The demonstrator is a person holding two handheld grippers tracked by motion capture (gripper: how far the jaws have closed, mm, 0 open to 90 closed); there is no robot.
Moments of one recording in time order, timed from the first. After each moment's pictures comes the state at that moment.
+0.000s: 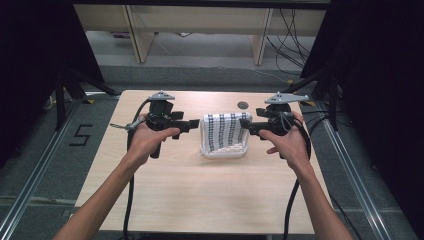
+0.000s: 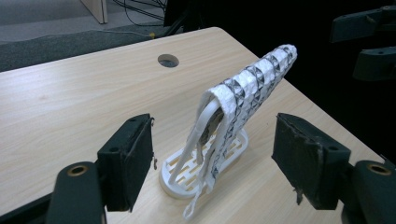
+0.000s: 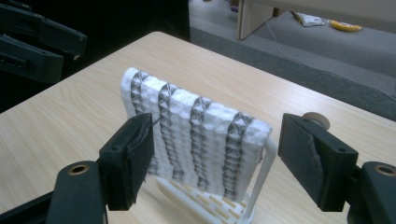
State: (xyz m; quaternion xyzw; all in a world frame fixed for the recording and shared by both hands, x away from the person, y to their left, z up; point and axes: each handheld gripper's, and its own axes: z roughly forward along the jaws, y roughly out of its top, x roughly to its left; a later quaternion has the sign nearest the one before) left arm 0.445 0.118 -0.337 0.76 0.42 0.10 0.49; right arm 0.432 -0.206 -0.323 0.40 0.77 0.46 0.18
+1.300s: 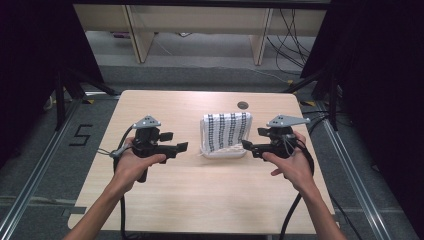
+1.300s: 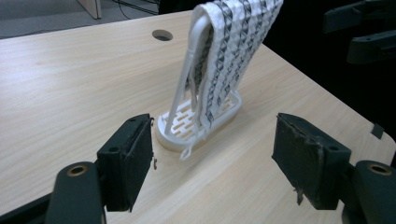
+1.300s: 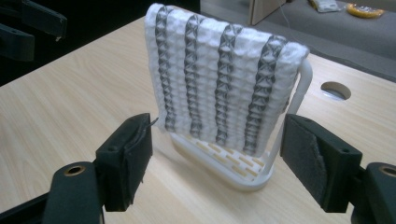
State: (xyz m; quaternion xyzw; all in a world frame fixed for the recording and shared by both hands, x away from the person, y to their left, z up) left arm 0.392 0.149 -0.374 0.76 0.40 0.09 0.50; right arm 0.396 -0.216 -0.357 0.38 0.80 0.44 0.16
